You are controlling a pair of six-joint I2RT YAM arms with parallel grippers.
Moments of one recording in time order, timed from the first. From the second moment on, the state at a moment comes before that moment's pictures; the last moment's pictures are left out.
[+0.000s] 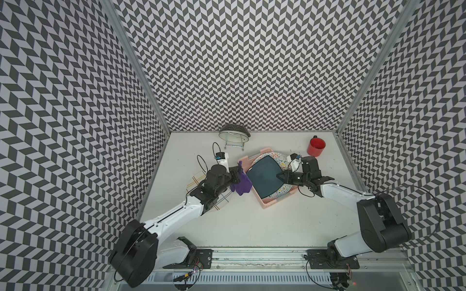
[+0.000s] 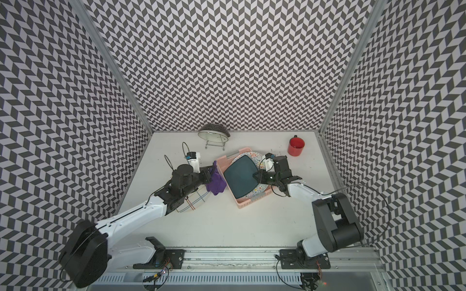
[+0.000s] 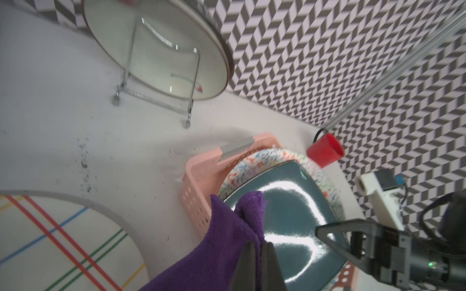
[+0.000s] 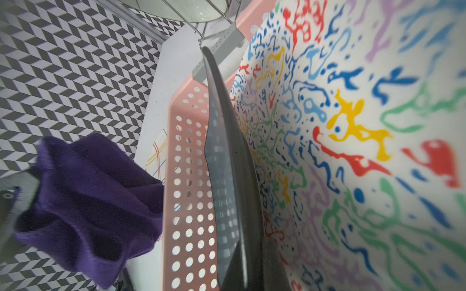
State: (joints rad) left arm -0.60 1.13 0.66 0.19 -0.05 -0.63; right arm 0.31 1.45 0.74 0.03 -0.52 0.53
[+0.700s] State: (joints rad) left arm -0.83 1.34 0.85 0.24 -0.16 -0.55; right arm 0.55 1.06 0.49 0.36 -0.47 1.08
